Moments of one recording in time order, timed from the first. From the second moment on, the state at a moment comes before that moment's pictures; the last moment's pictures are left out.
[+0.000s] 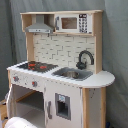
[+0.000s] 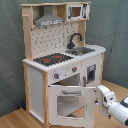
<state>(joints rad) -0.19 -1.48 1.79 -2.46 -0.08 2.35 0.92</state>
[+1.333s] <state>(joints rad) -0.47 -1.48 1.80 -2.48 -0.08 2.64 0.92</state>
